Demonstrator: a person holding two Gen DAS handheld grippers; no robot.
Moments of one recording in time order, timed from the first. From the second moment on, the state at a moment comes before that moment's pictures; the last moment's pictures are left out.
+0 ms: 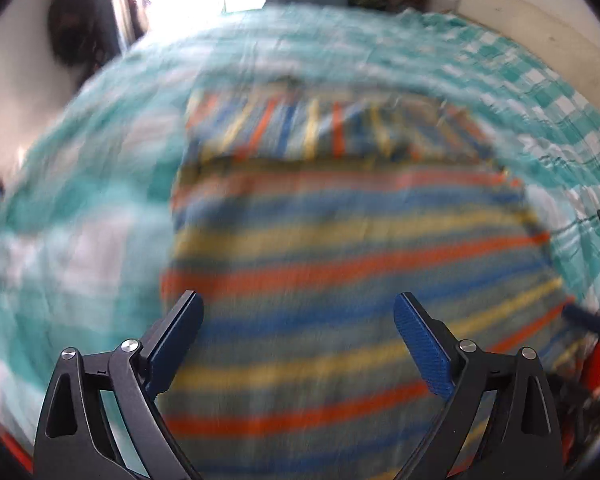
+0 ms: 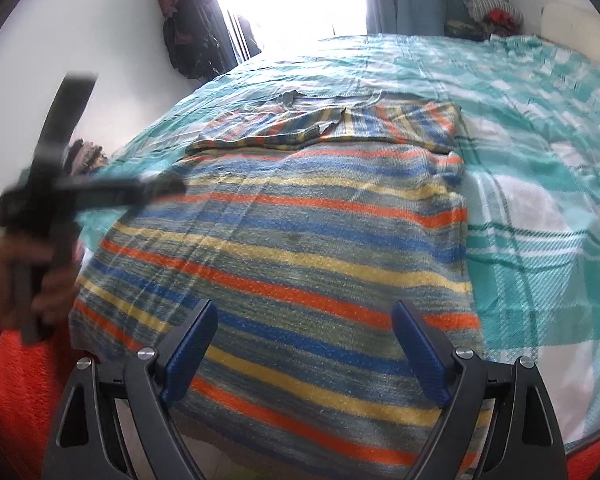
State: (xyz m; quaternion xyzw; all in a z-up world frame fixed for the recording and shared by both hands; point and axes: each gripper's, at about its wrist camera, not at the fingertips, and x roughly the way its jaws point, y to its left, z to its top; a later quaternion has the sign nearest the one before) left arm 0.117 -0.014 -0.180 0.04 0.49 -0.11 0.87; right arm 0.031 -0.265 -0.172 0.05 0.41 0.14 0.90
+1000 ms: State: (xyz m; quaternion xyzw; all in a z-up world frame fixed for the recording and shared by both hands) left arm 0.099 -0.006 -0.221 0.04 0.47 -0.13 0.87; right arm 0.031 -0.234 -0.219 -0.04 0.44 0.13 0.89
